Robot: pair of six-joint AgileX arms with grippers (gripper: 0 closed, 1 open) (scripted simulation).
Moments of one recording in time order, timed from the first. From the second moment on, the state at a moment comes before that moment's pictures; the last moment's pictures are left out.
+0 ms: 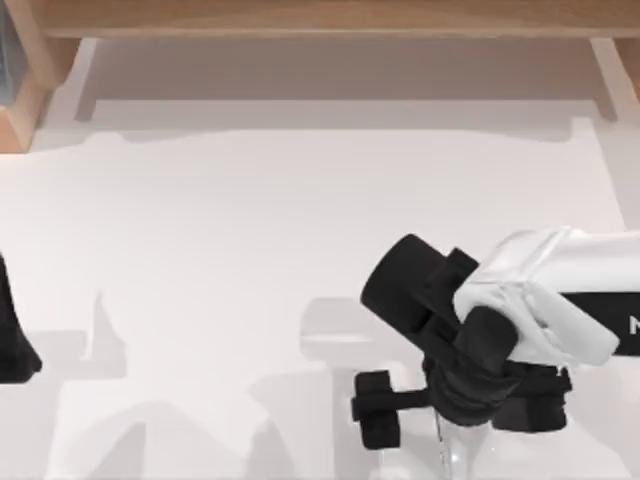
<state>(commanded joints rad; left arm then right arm) 0.00 0.00 0.00 0.00 0.00 0.00 0.84 1.80 0.97 -0.66 0.07 0.75</state>
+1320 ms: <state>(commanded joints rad) 0.00 0.00 0.00 0.00 0.00 0.00 0.84 1.79 0.98 -0.68 0.07 0.75</state>
